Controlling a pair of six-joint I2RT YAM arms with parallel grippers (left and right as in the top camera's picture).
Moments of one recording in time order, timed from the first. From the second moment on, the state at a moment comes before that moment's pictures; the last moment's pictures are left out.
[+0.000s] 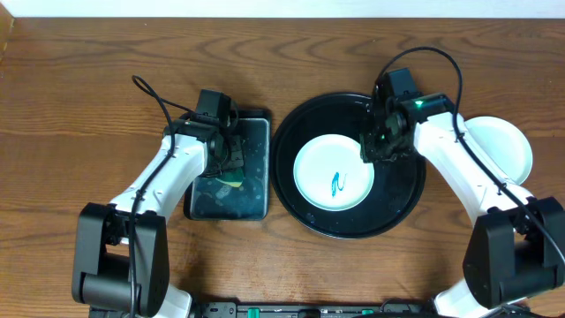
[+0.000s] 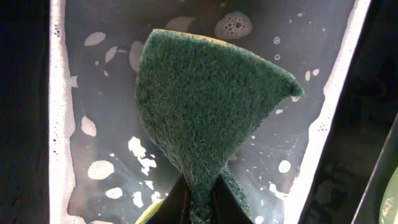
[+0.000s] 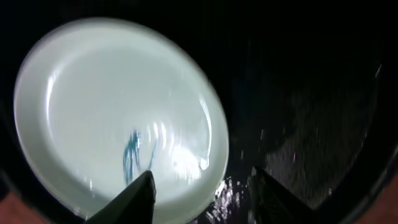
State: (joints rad) left arm -0.20 1.69 1.06 -0.71 0.05 -0.37; right arm 0.29 1.76 1.31 -0.93 -0.10 0.23
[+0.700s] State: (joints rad) left arm -0.20 1.69 1.06 -0.71 0.05 -0.37; right arm 0.33 2.01 1.31 -0.62 -0.09 -0.20
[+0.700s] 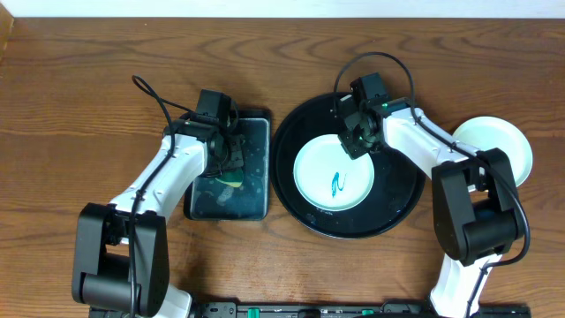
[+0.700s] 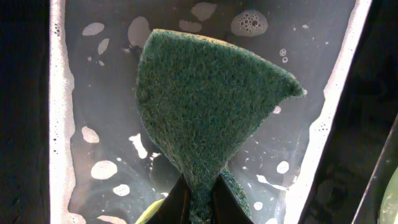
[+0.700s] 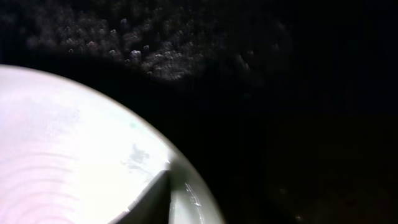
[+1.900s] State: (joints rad) left arm -0.20 1.69 1.06 -0.71 0.05 -0.37; right arm 0.28 1.98 1.31 -0.87 -0.10 0.54
